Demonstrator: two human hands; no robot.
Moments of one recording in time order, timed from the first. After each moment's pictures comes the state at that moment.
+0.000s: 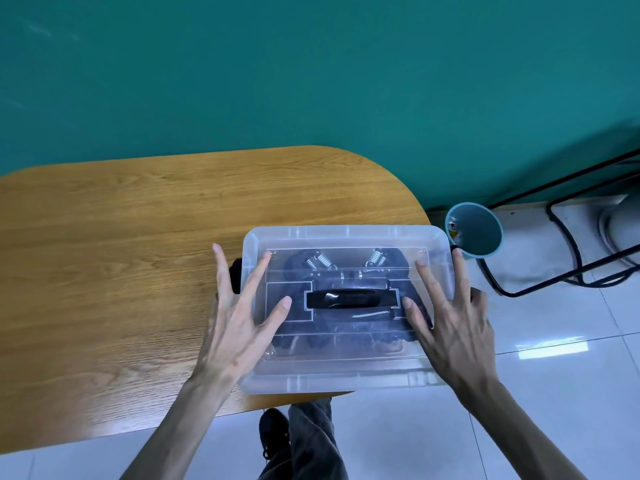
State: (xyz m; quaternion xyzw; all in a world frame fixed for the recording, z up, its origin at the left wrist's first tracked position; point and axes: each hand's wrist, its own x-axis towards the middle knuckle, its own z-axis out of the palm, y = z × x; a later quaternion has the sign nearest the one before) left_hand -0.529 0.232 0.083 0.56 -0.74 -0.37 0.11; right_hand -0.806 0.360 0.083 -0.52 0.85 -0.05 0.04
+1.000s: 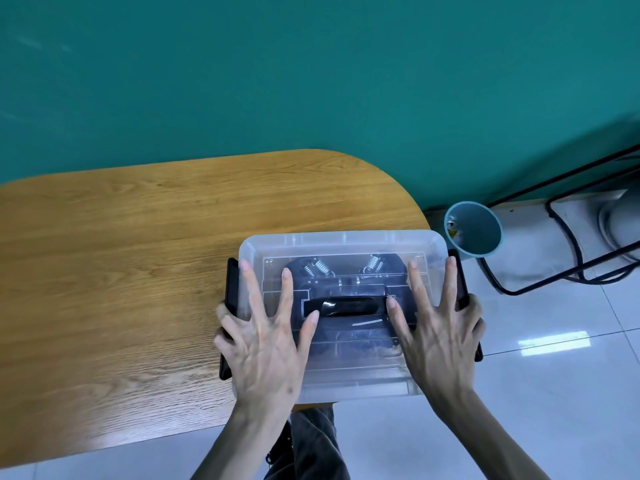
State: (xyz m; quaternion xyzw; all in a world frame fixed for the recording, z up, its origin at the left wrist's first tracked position) left_hand -0.575 0.269 0.083 0.62 -0.78 -0.09 -0.04; right_hand -0.779 0.351 0.074 -0.44 0.90 0.00 0.01
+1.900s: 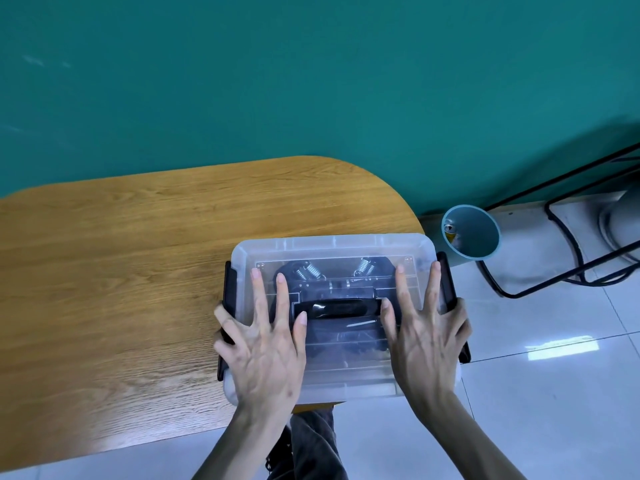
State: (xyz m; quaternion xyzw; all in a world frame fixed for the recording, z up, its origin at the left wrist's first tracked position) left_hand -0.587 0.279 0.070 0.62 -0.78 -0.04 -0.04; right_hand -0.772 0.353 0.068 -0.43 0.90 0.00 0.01
